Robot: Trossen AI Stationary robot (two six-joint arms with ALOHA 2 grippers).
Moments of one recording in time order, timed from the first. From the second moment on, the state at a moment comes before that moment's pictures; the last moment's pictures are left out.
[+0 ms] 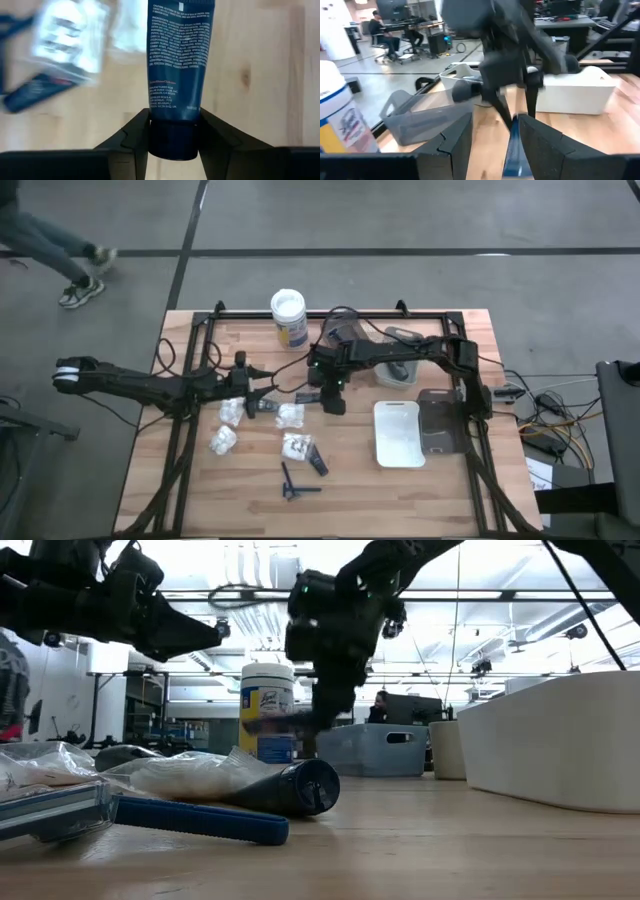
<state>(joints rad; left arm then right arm) 0.00 0.79 0.17 0.58 -0.23 0.06 -0.17 2.05 1.60 -0.72 -0.36 -0.08</state>
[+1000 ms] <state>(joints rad) 0.00 1.06 0.61 0.31 -0.11 0.60 -0.17 1.72 1.59 -0.77 -0.42 -0.06</state>
